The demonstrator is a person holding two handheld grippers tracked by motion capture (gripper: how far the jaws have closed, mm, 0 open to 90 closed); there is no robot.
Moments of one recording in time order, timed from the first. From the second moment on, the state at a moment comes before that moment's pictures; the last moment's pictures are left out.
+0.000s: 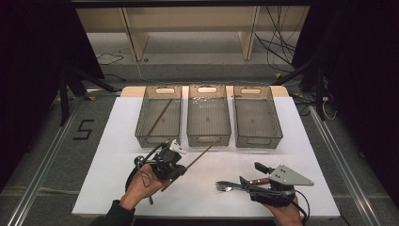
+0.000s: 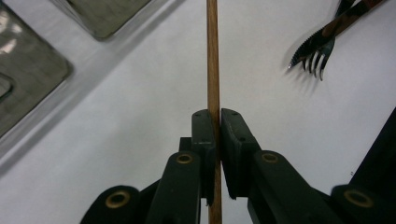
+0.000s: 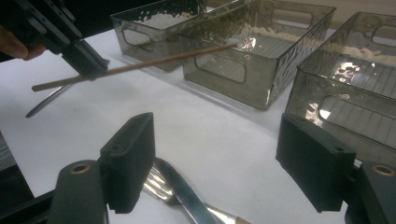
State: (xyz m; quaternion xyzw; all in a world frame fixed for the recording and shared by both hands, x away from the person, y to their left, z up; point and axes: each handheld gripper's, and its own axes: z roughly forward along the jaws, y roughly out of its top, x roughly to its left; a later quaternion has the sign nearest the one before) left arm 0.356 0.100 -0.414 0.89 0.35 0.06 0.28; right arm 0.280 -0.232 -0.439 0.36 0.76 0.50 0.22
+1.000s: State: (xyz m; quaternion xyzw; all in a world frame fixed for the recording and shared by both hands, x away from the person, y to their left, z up) left arm 0.383 0.177 -0.374 0.83 0.43 0.12 0.34; right arm 0.281 -0.233 -0.439 0.36 0.76 0.50 0.21
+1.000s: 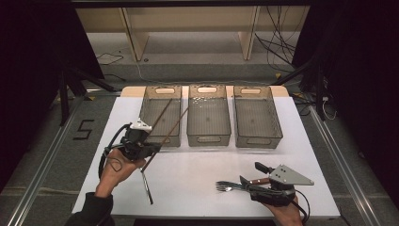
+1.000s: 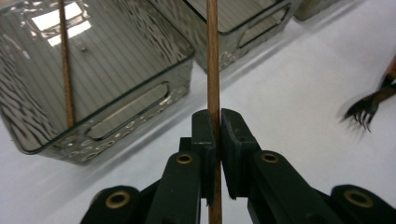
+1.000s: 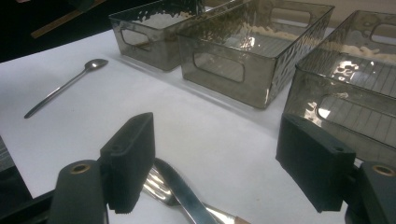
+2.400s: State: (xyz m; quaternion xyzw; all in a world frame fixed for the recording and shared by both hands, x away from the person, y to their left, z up) left arm 0.483 0.194 -0.368 0.79 0.49 0.16 0.33; right arm 0.281 -0.235 -0.439 0.37 0.75 0.50 0.21
